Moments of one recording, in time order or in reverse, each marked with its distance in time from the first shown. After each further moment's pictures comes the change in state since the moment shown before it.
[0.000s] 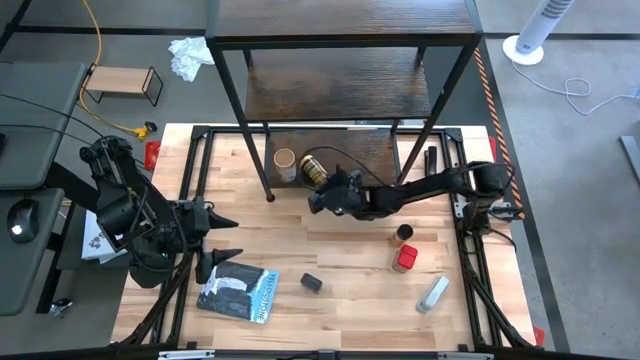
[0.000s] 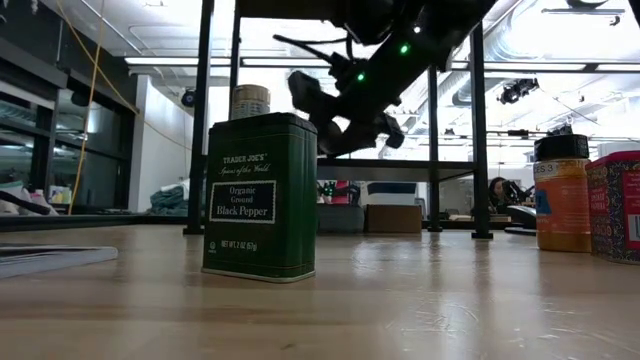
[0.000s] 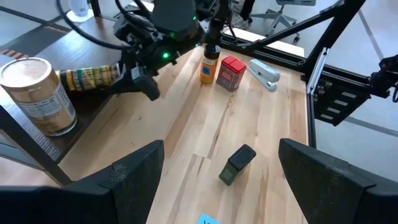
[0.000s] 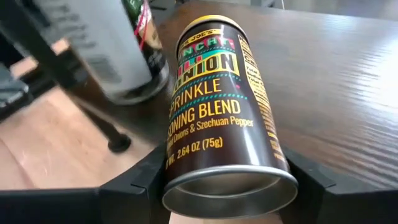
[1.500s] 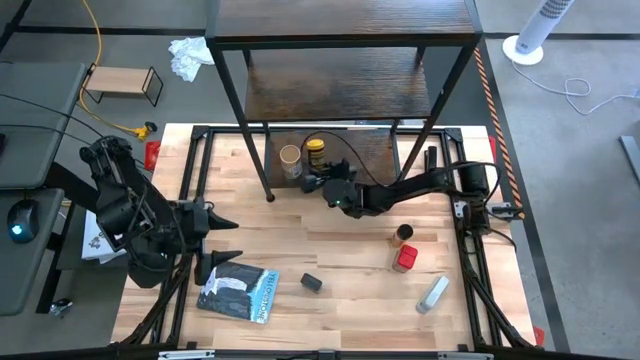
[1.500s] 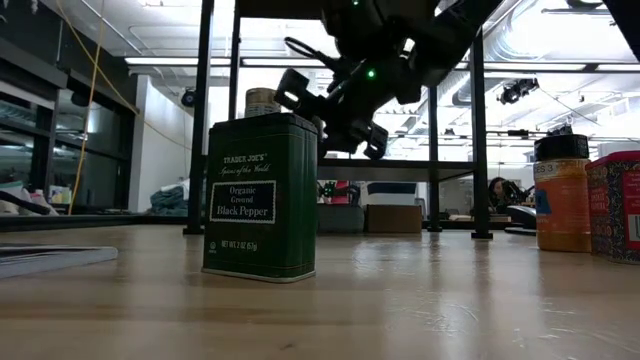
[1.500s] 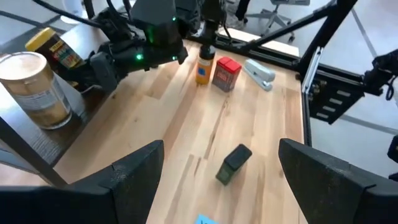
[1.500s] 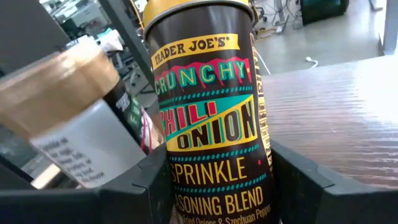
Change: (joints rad) left arm -0.001 -0.001 0.000 0.020 0.008 0.026; right arm -0.058 0.113 0.001 0.404 0.200 0.065
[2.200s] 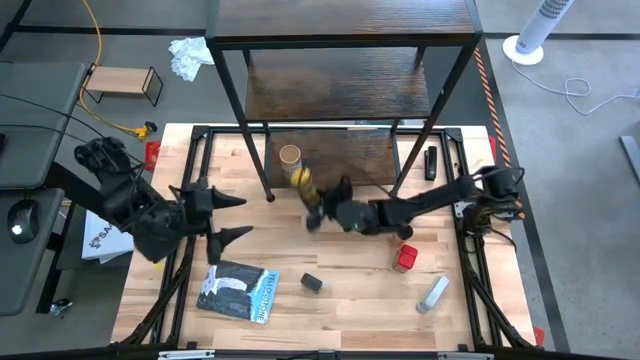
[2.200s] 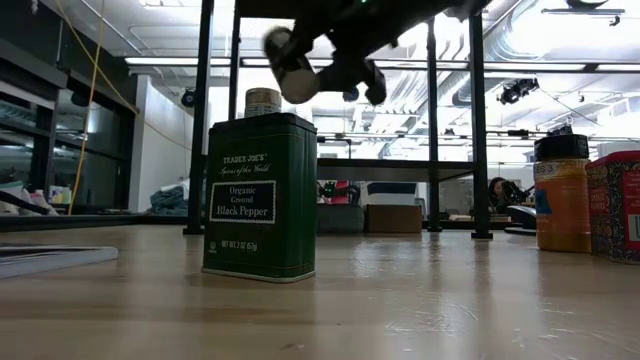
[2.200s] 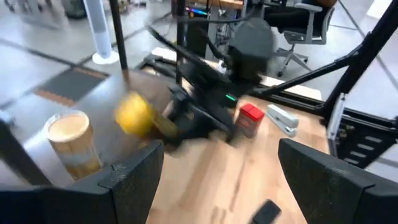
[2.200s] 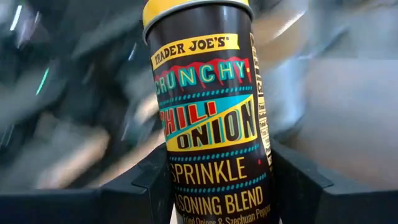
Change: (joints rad) left arm 0.158 -0.049 0.001 0.183 -0.059 0.270; right arm 0.201 -0.199 -0.001 -0.169 -0.226 -0.131
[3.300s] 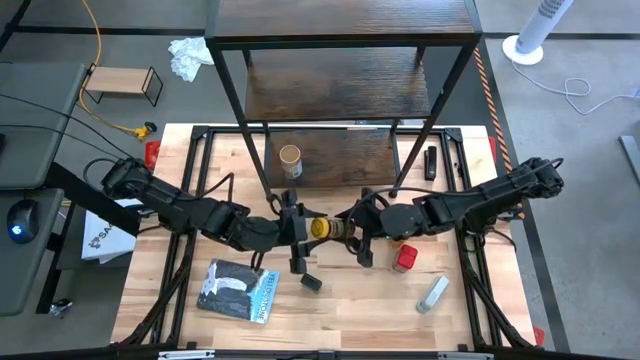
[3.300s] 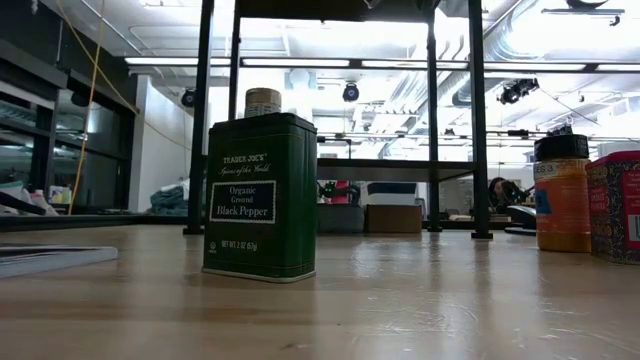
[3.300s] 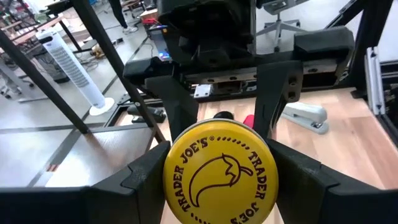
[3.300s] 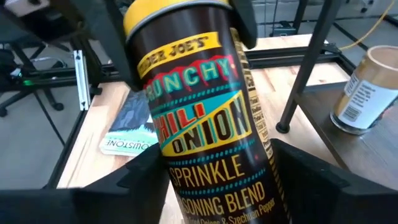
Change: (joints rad) left arm 0.372 0.407 -0.002 0.669 0.337 0.730; right arm 0.152 -0.369 0.000 -0.481 -0.348 -0.388
